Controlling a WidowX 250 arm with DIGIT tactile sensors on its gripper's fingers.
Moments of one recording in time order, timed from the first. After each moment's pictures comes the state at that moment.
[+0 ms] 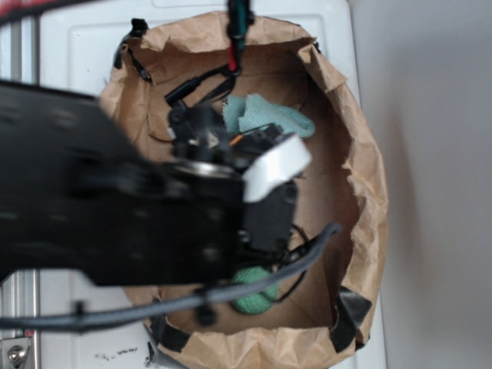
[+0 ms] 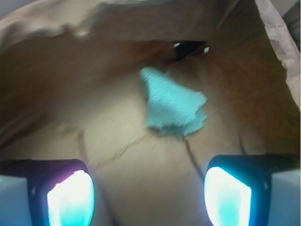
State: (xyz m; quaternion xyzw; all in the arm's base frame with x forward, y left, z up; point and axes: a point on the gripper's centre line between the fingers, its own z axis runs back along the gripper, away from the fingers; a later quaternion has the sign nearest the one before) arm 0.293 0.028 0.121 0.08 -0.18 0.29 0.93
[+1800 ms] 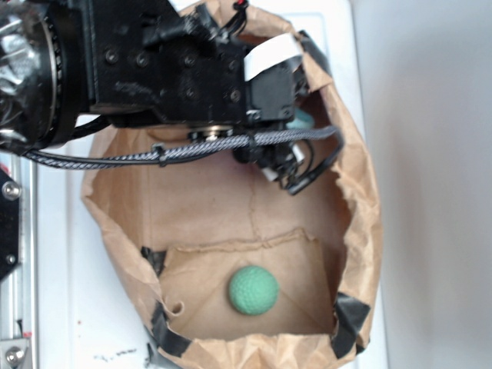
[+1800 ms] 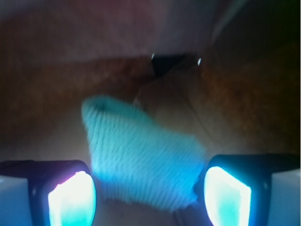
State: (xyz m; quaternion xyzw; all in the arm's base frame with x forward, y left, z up) arm 0.303 0.086 0.087 0.06 -0.23 0.27 0.93
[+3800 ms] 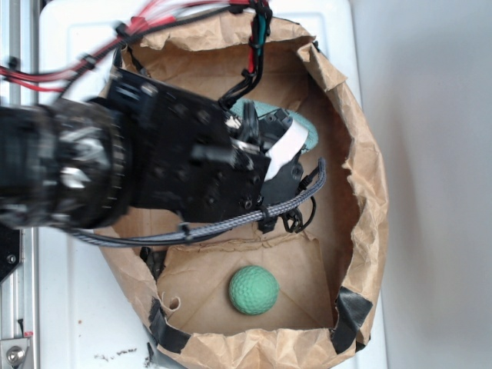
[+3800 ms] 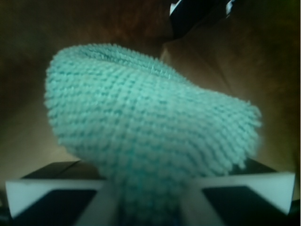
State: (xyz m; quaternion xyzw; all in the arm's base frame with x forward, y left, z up) arm 0.309 0.044 0.075 0.07 -0.22 0.30 0.93
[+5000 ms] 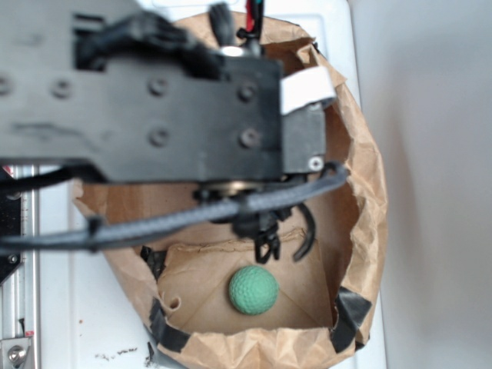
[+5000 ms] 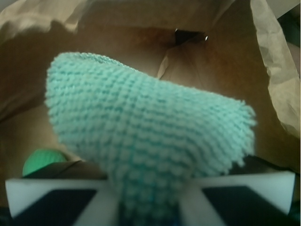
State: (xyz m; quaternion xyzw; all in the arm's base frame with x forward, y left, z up) arm 0.275 0.029 0.156 0.04 -0.12 0.22 0.97
